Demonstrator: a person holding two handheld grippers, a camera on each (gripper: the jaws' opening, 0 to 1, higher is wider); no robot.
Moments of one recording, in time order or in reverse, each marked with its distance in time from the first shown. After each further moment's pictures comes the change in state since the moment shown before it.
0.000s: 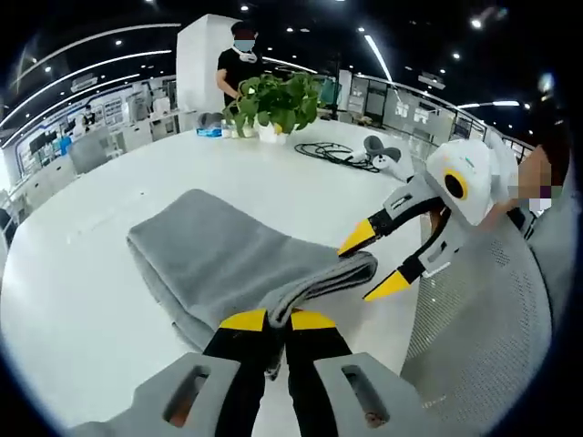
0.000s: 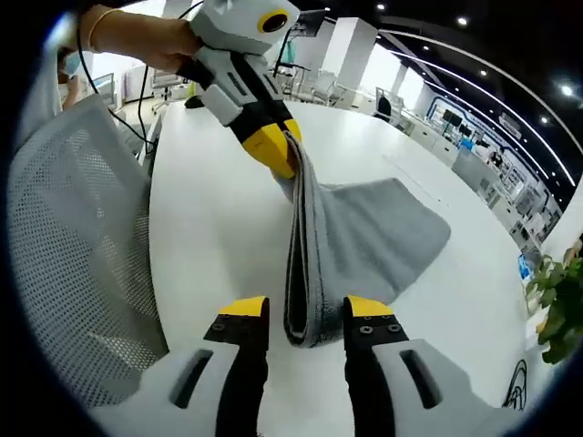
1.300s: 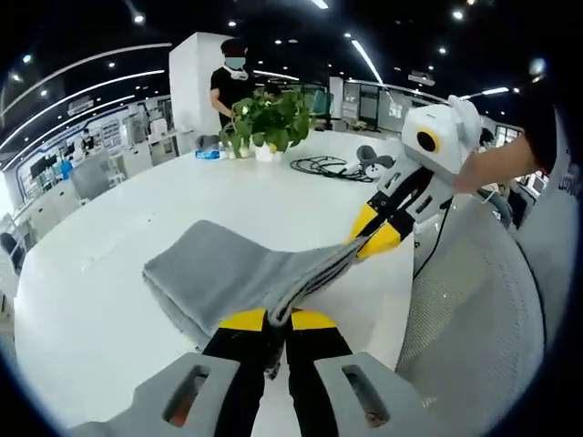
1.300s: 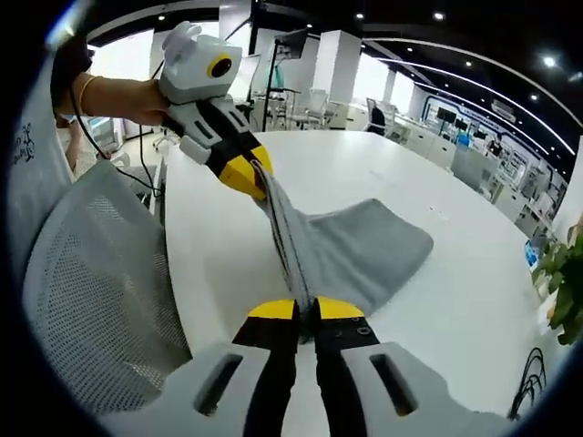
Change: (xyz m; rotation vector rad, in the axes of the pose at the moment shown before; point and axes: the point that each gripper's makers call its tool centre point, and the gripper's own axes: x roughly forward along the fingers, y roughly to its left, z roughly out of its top) left arm -0.037 -0.009 0.026 0.101 -0.068 0.026; right arm -0.050 -0.023 0.043 0.133 -0.126 0.064
